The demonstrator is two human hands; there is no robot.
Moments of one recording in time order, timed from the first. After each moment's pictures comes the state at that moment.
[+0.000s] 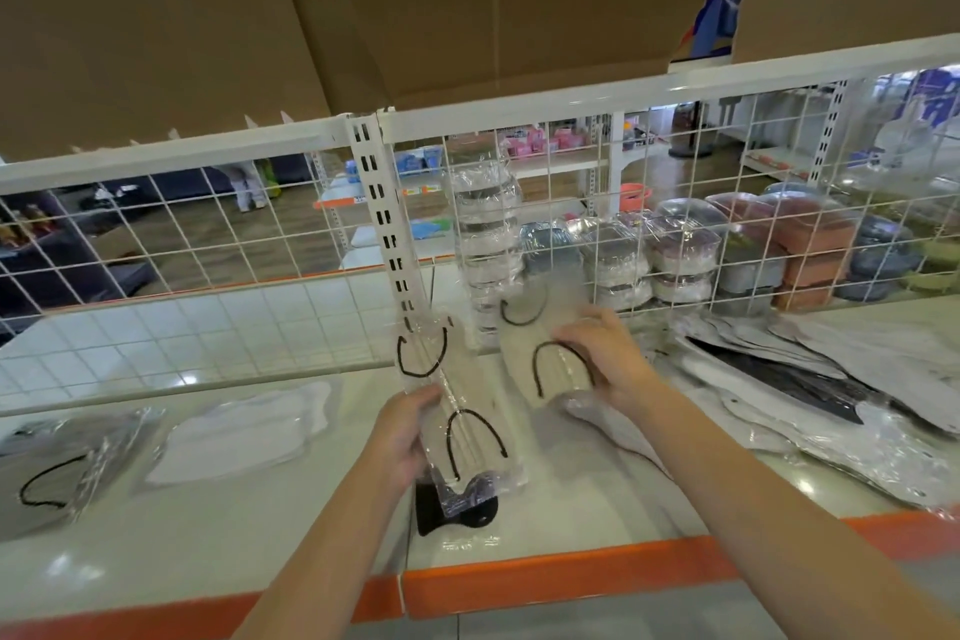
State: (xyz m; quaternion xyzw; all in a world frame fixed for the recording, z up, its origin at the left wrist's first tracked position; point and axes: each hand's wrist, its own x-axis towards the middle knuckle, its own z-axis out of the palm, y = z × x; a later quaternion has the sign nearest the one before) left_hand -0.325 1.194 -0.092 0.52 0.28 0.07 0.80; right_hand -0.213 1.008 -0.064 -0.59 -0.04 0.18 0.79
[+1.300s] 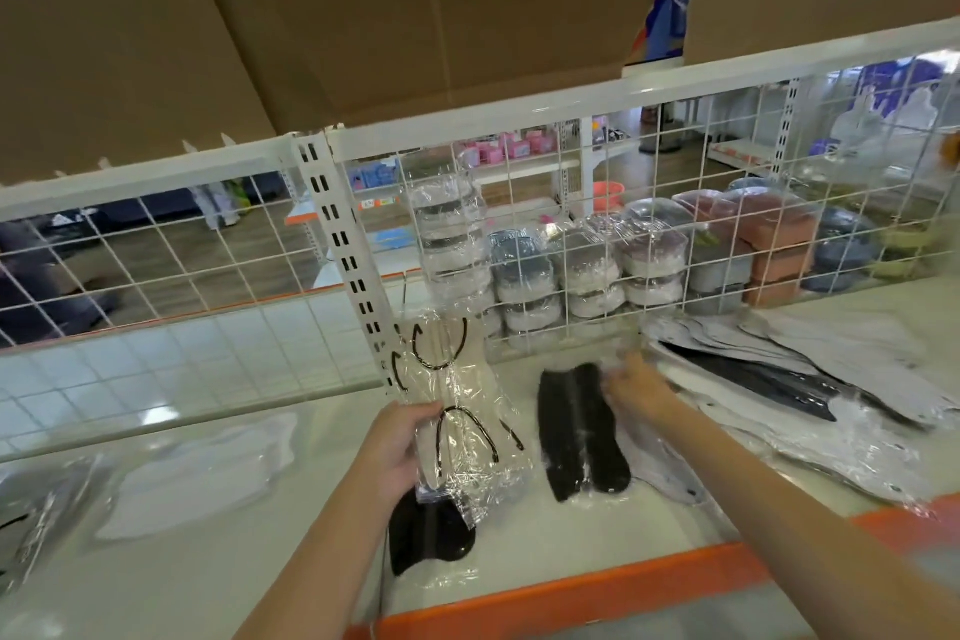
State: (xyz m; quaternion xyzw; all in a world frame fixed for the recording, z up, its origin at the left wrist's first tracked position) left_hand -0.300 1.182 -0.085 0.58 0.28 0.01 0.77; right_hand -0.170 0.944 -0.122 -0.85 -0.01 0.18 0.50
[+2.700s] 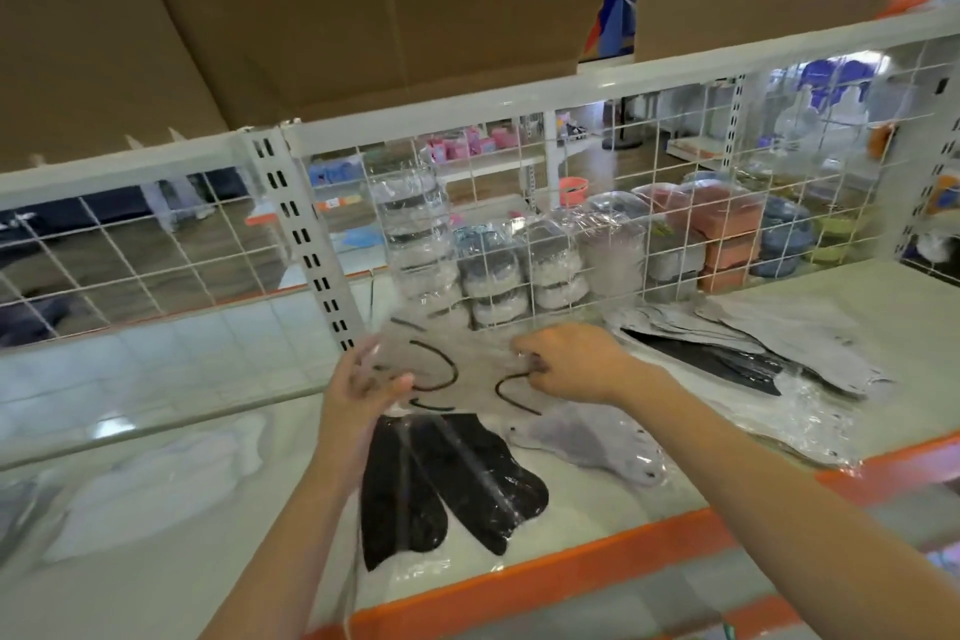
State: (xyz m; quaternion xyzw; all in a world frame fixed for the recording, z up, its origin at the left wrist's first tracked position) left_hand -0.311 1.185 -0.075 0.67 0.10 0.20 0.71; right_hand -0.217 0.963 -0.034 -0.92 -0.39 -0.01 0.05
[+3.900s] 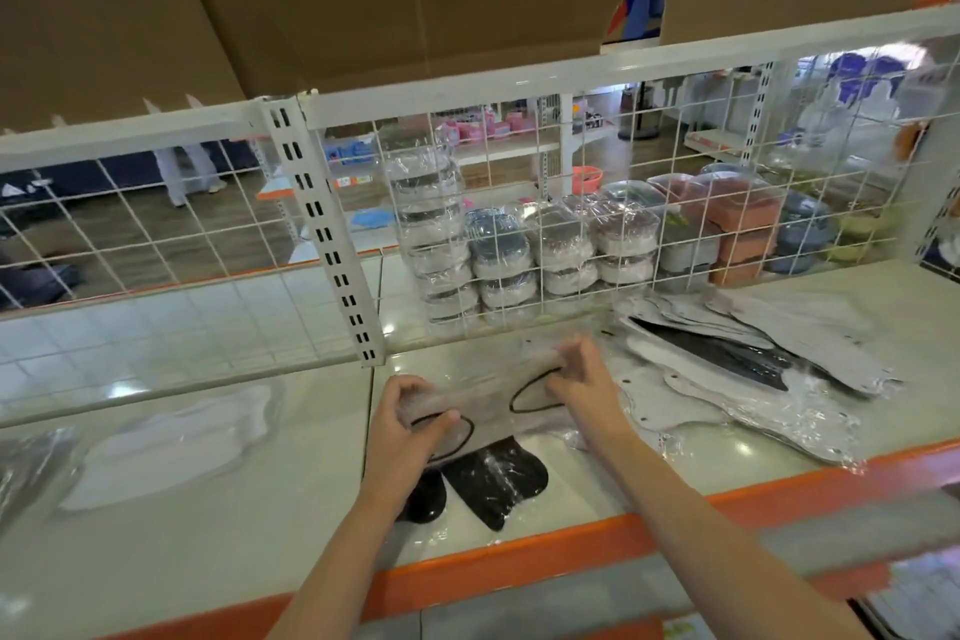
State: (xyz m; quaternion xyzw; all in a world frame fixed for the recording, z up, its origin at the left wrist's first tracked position) left_hand -0.330 1.158 -0.130 0.79 0.13 0.20 0.56; right_hand -0.236 0.971 -0.125 -0.70 -0.08 0.07 0.71
